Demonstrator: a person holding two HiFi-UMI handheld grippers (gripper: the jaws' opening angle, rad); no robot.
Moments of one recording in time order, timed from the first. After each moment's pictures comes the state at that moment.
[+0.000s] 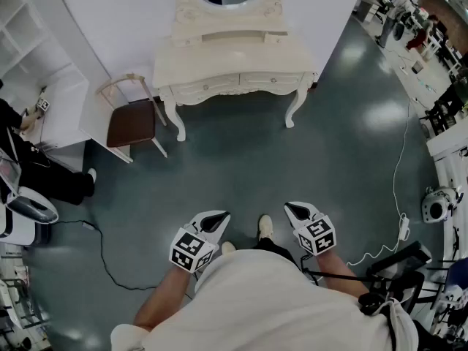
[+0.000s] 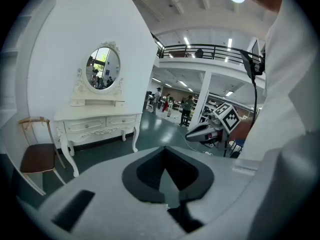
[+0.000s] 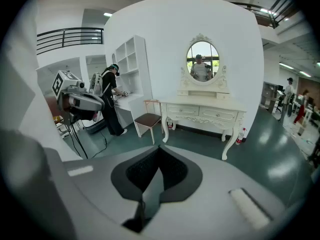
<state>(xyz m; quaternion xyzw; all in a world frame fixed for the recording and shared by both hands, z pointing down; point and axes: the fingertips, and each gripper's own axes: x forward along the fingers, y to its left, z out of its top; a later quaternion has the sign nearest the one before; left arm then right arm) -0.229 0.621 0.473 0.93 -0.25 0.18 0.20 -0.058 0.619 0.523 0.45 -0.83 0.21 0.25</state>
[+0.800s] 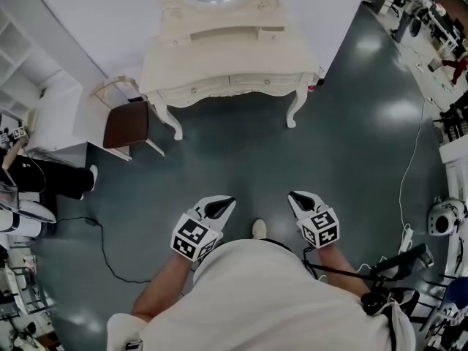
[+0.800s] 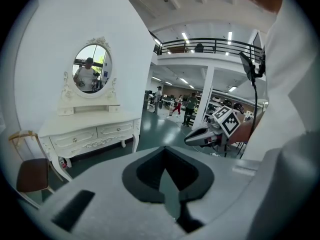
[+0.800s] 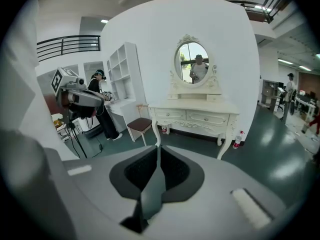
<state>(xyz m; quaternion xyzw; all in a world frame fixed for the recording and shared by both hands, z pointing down) -0.081 0.526 0.452 0.93 -0.26 0.20 0.17 0.080 0.523 0.524 0.44 -0.84 0.20 0.22</state>
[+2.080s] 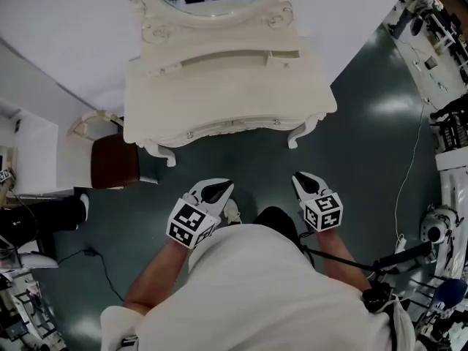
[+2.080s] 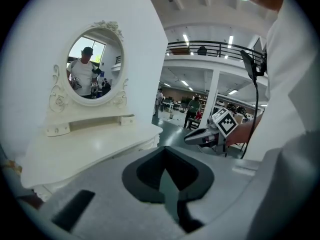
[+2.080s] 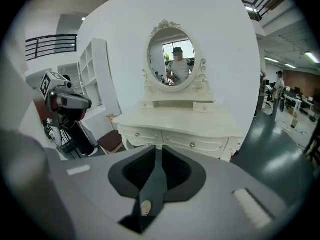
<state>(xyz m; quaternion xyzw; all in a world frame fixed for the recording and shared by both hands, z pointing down) -0.100 0.118 0.458 0.94 -0.23 0.19 0.16 0.086 0.118 0.534 0.51 -0.80 0.23 0.22</state>
